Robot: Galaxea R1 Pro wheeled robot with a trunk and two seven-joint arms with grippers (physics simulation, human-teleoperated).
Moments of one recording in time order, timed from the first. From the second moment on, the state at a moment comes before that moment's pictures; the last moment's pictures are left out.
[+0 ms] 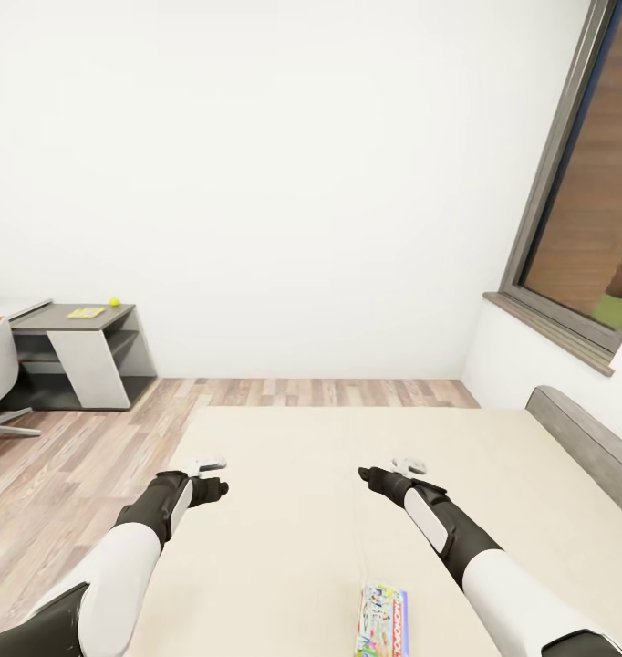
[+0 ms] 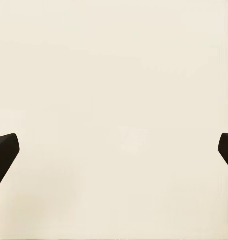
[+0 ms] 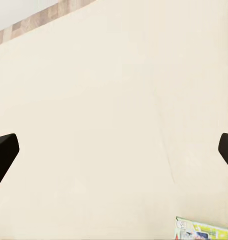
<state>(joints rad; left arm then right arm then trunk) -0.82 -0.06 0.51 -0.42 -0.43 0.48 -0.10 -0.71 -0.01 0.27 -0.55 -0.64 0.28 -0.06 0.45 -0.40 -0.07</state>
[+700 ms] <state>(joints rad) -0.82 -0.06 0.51 -0.42 -0.43 0.48 -0.10 -0.71 -0.01 0.27 -0.55 -0.64 0.29 -0.06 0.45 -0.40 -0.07</state>
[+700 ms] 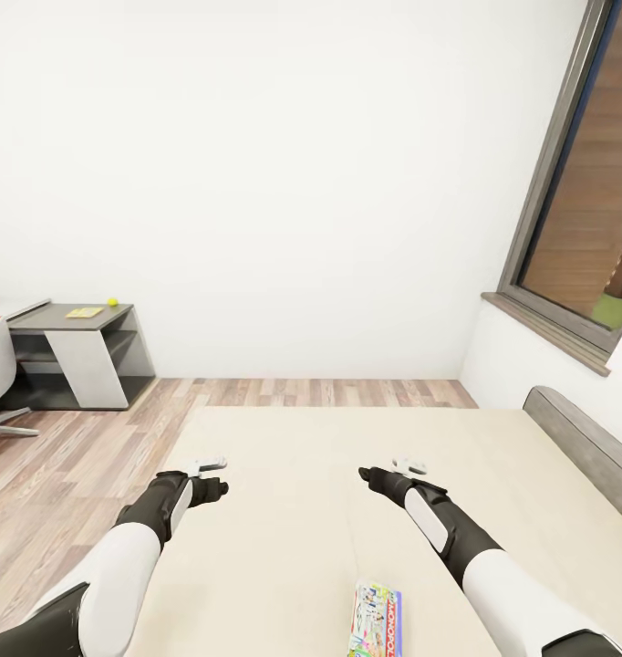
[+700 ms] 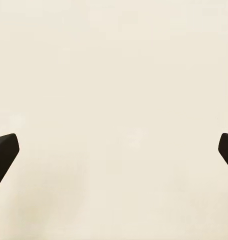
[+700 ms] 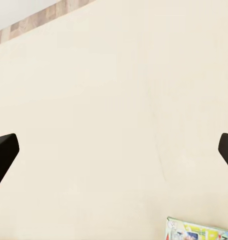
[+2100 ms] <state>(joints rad) -0.82 -0.05 0.51 -0.43 -0.43 0.49 -0.16 -0.71 -0.02 0.25 -0.55 -0.66 0.40 -0.06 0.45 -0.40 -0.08</state>
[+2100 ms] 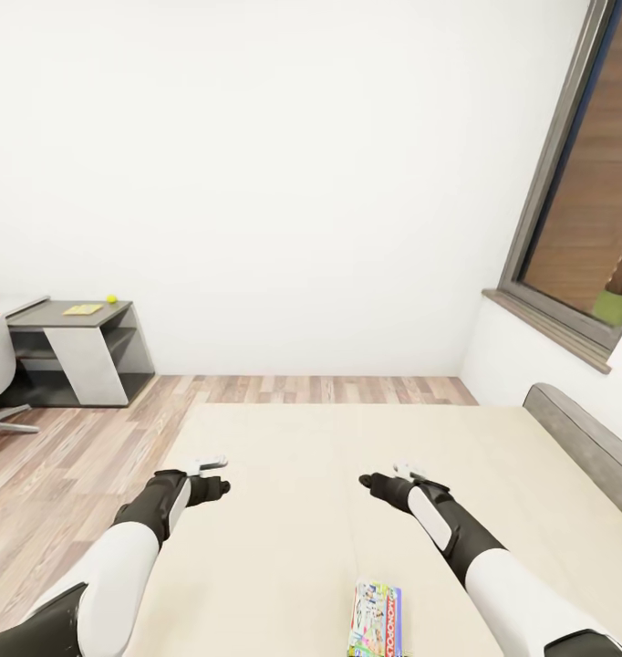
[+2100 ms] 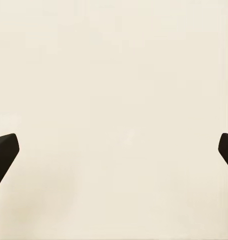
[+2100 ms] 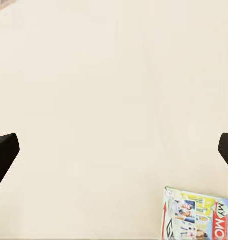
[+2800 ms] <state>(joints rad) -0.82 -0.05 0.51 -0.54 -0.43 0.62 -0.26 -0.71 -0.02 0.21 -0.55 -0.65 0.45 -0.06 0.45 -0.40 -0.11</state>
